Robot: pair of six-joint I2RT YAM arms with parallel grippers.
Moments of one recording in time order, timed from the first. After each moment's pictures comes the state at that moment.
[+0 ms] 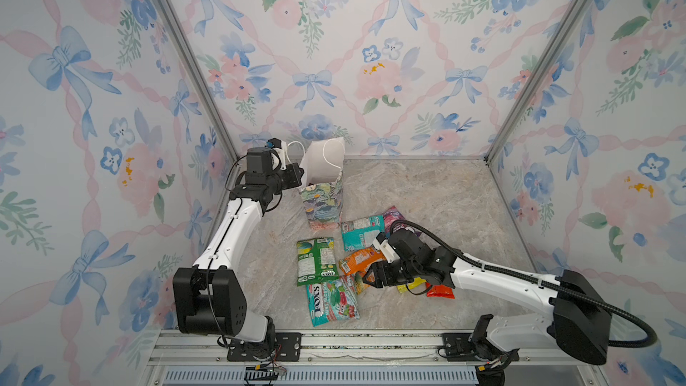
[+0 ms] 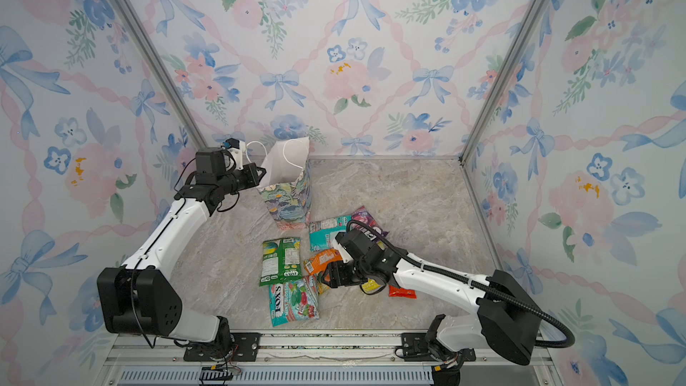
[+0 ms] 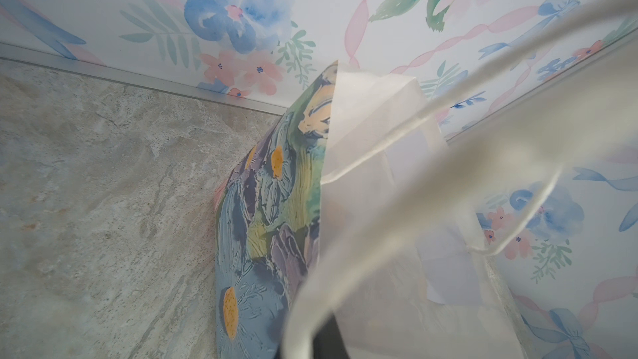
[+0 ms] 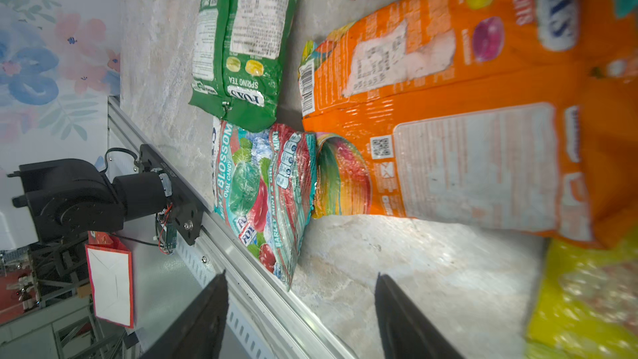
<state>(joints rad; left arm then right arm) -0.05 1.47 1.27 -0.33 0.40 -0.35 0.94 1.36 0.79 -0.36 -0.35 0.74</state>
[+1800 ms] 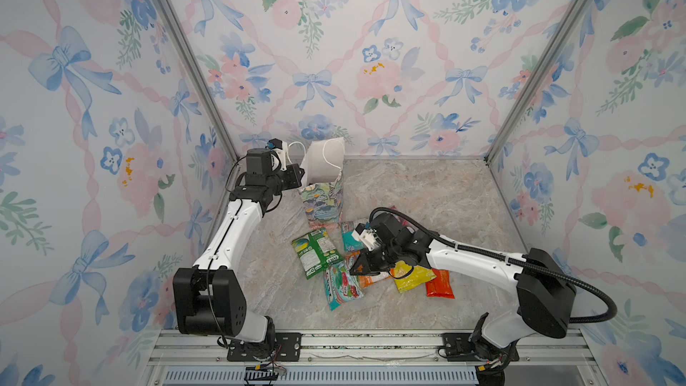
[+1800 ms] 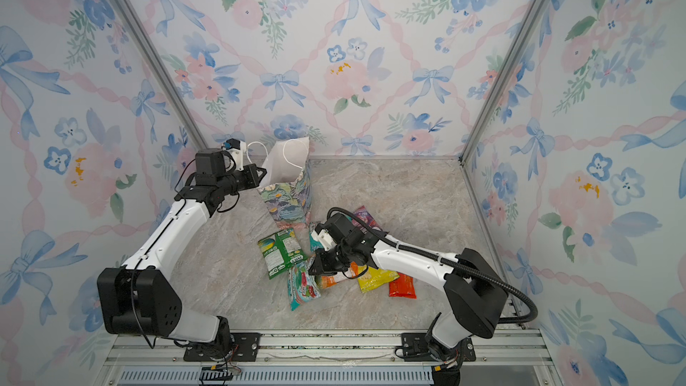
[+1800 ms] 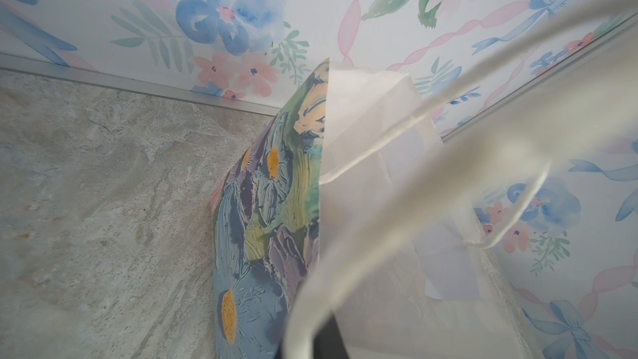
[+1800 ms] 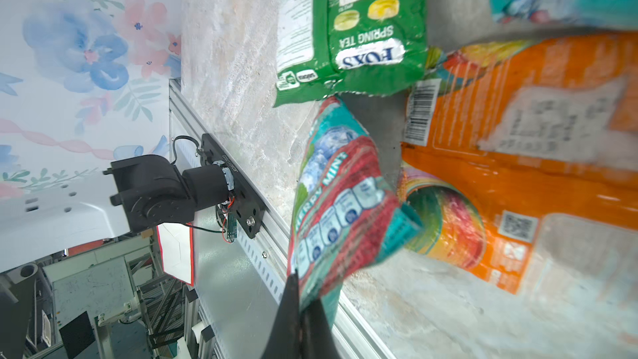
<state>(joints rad) -0.05 1.46 1.25 -0.30 0.42 -0.33 0.89 1.54 1.05 -0.42 -0.54 0.72</state>
